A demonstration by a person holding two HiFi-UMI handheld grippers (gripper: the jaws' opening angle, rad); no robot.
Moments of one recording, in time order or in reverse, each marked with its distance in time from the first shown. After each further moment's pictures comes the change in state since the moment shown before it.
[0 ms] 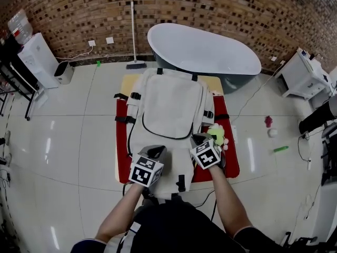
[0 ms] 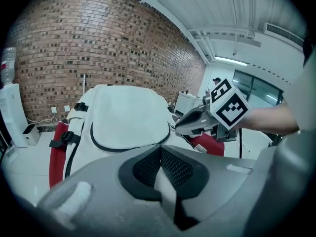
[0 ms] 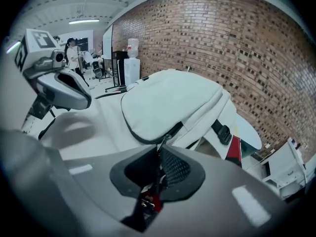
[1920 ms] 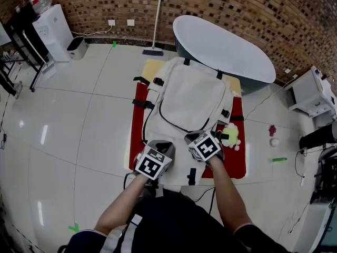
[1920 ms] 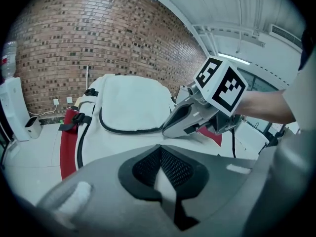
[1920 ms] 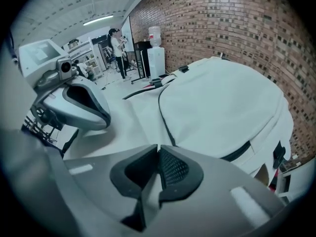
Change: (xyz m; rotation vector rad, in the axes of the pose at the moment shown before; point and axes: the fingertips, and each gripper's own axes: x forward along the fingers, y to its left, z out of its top) left arm -0.026 0.016 -0.039 -0.022 0.075 0.005; right arm 0.025 0.094 0.028 -0.117 0.141 0.289
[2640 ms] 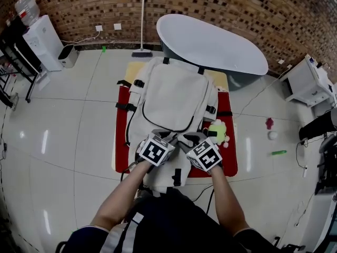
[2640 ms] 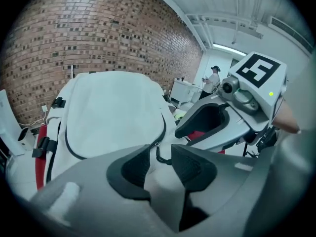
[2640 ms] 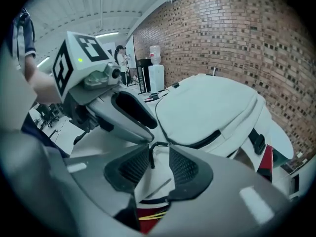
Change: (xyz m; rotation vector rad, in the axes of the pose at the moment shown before) left arm 0.070 -0.025 0.045 0.074 0.086 -0.043; right arm -0.050 -0.013 -0.020 0.000 -0.198 -0.003
